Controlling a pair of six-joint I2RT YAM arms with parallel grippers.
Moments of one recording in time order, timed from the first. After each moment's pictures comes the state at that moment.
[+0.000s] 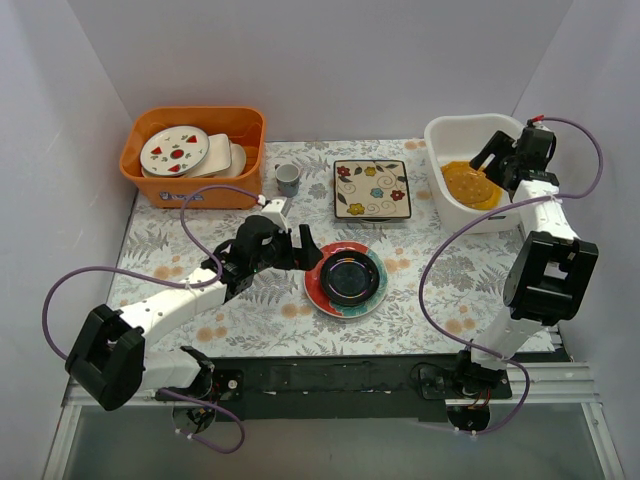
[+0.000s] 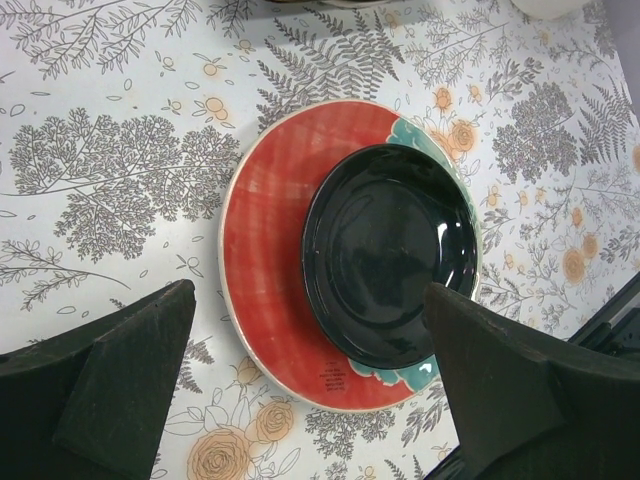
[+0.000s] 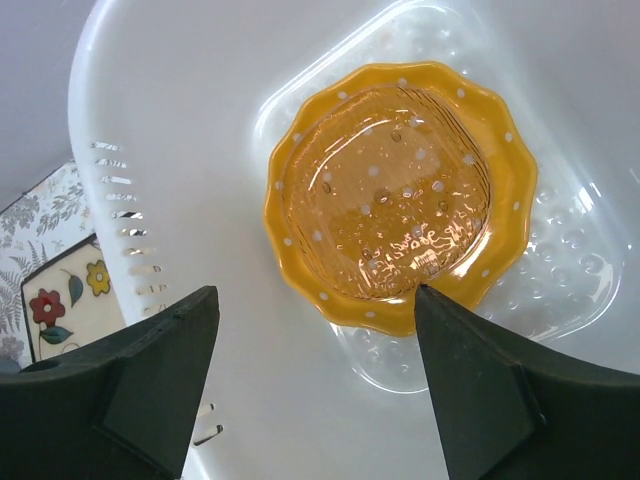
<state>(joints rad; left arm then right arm) -0.64 1.23 0.71 0.02 0.07 -0.51 -0.23 1.73 1.38 -0.23 -0.14 0.41</state>
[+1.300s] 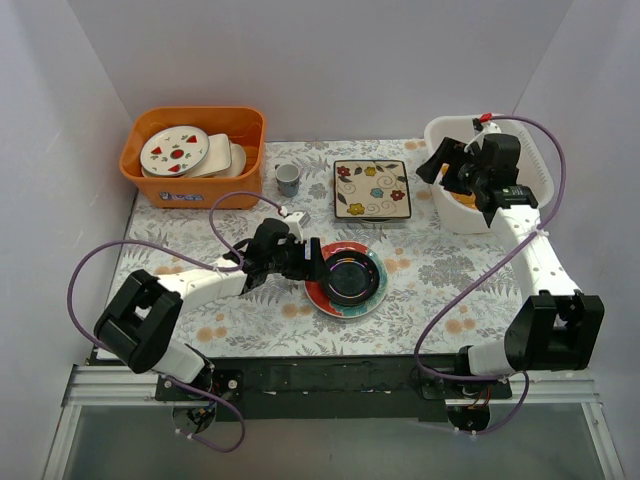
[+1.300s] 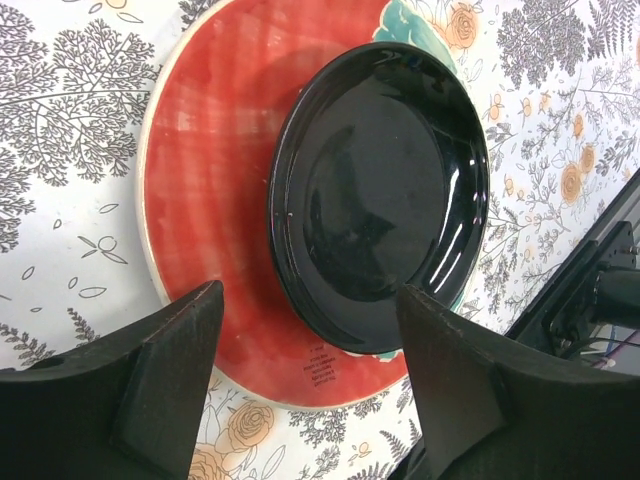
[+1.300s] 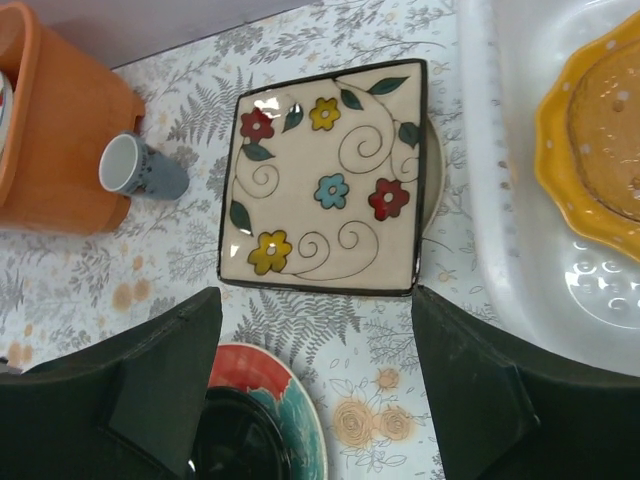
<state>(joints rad) -0.64 1.46 0.71 0.10 0.30 -0.52 0.04 1.40 1.23 -0.30 -0.29 0.39</state>
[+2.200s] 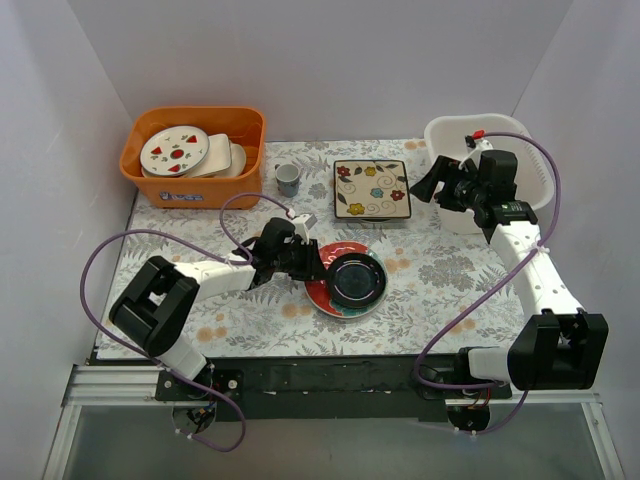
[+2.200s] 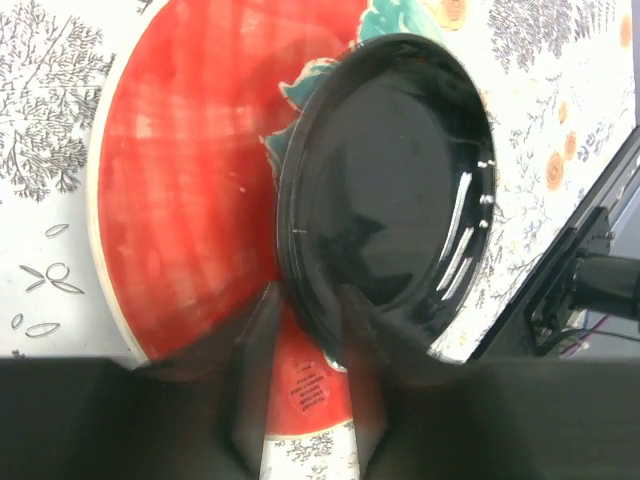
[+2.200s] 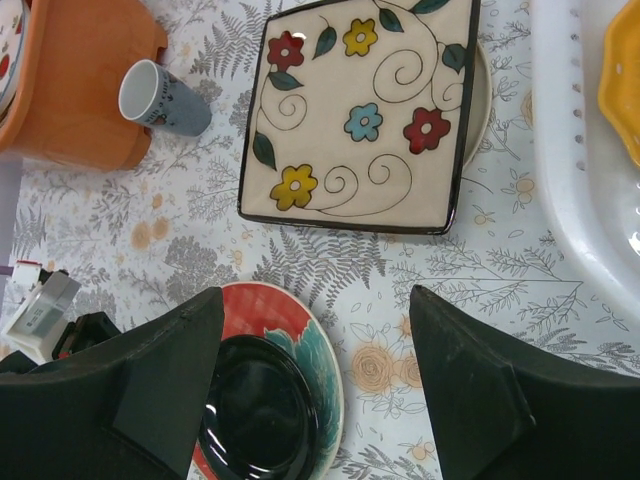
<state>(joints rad) -0.64 1.57 0.74 0.16 0.39 -0.55 0.06 1.29 1.11 -0.31 -0.38 0.39</state>
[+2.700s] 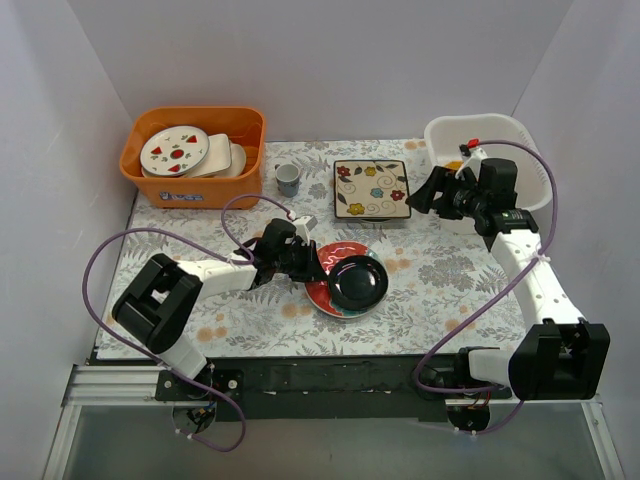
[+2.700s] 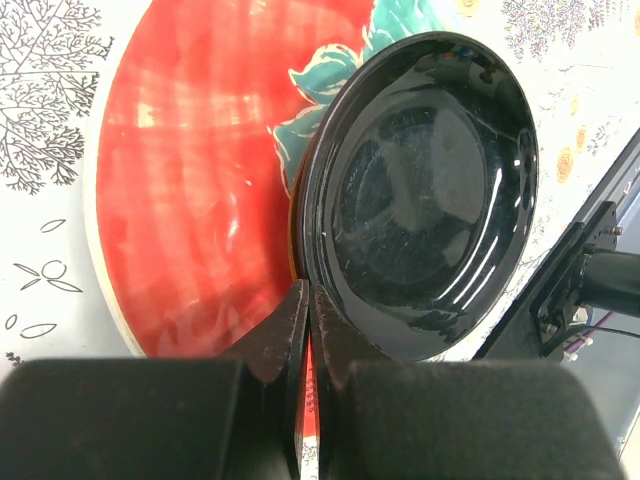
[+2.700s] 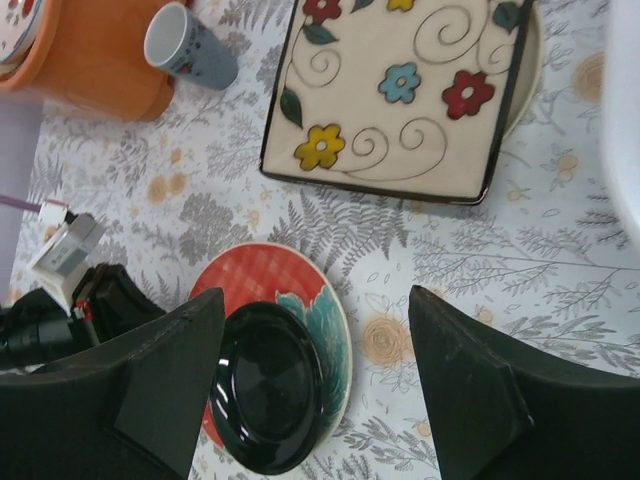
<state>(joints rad) -0.64 1.60 0.74 0.16 0.40 -0.55 0.06 1.26 1.06 -0.34 -0.45 0.35</state>
